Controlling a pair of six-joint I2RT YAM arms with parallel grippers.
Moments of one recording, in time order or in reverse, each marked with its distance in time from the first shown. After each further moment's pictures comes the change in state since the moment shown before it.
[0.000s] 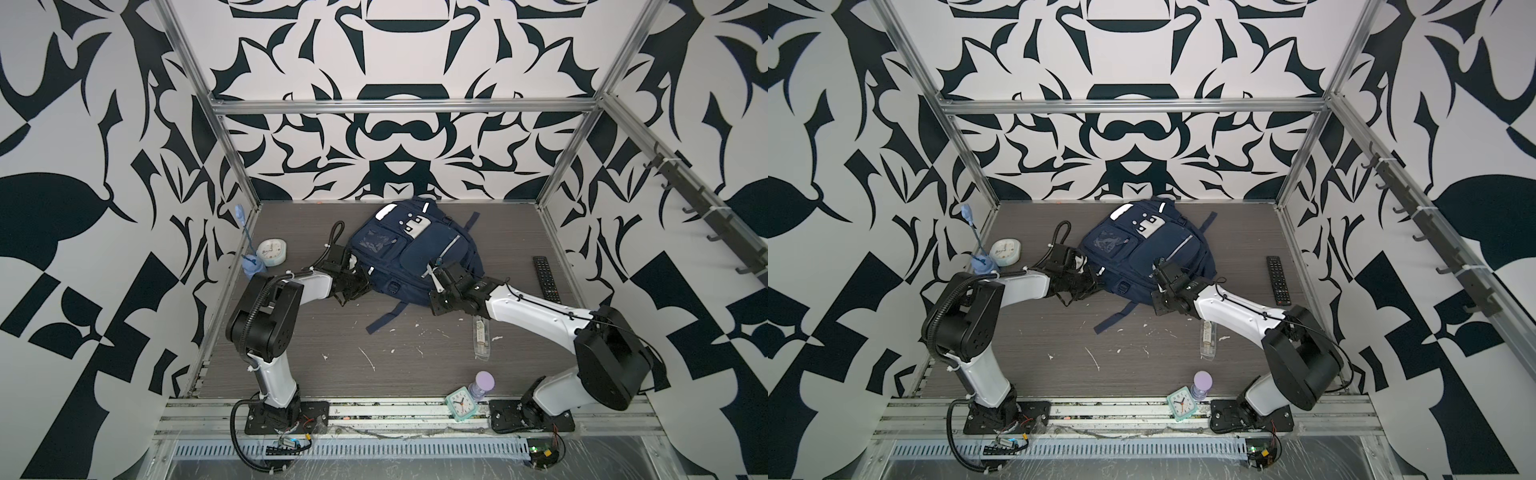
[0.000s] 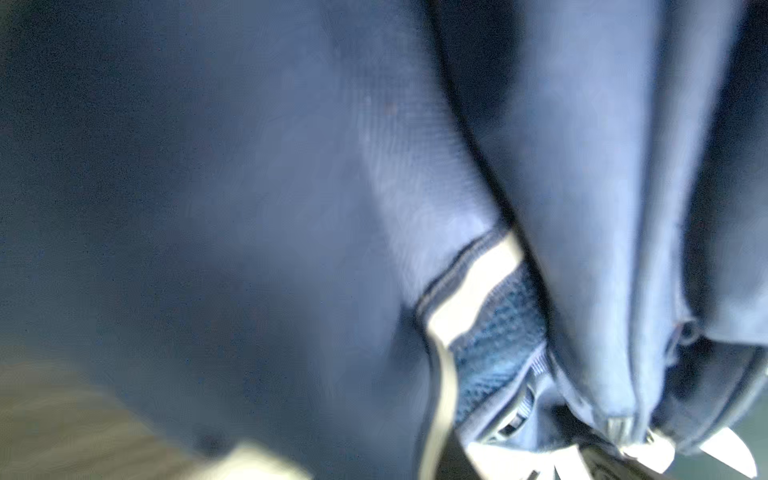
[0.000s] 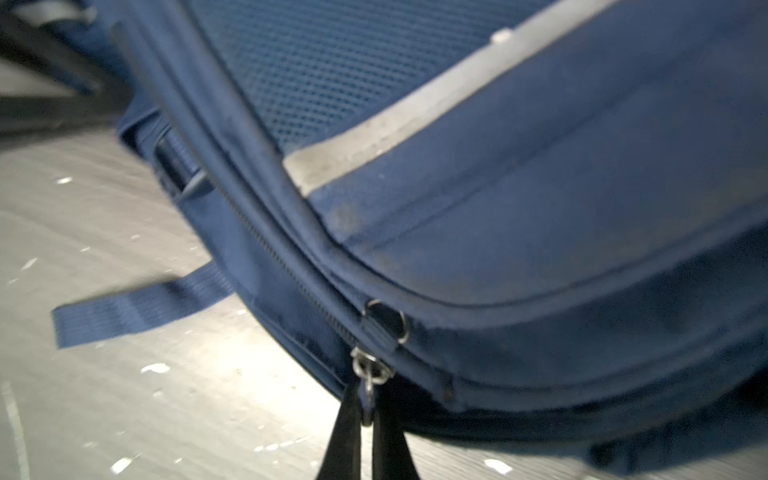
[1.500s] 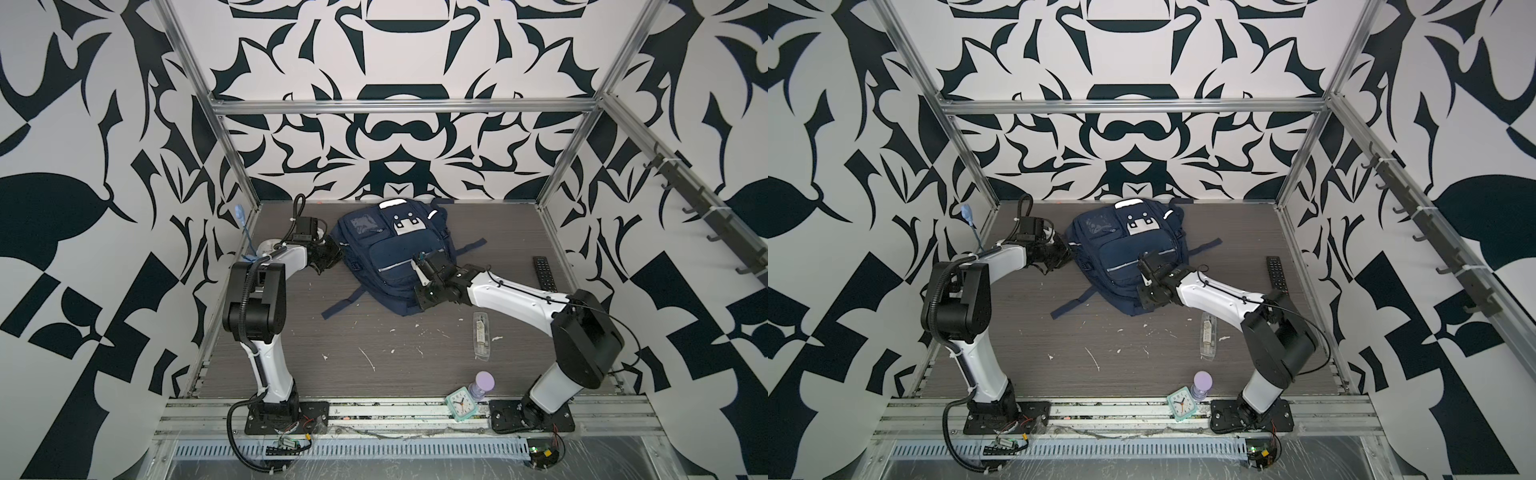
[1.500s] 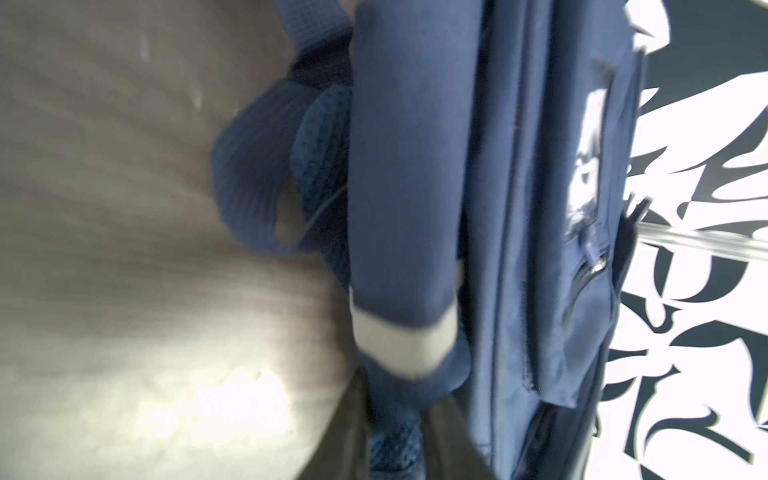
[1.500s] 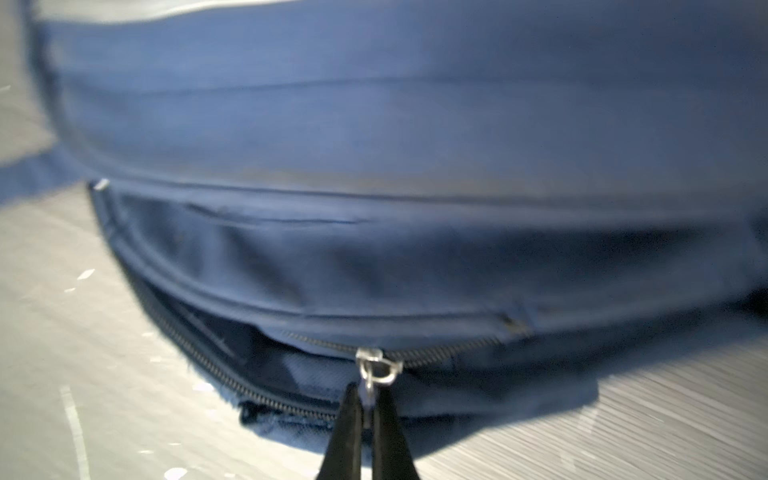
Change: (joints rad) left arm 0.237 0.119 0.310 -0.151 0.008 0.034; right arm 0.058 0.176 0.223 -0.100 -0.029 0.001
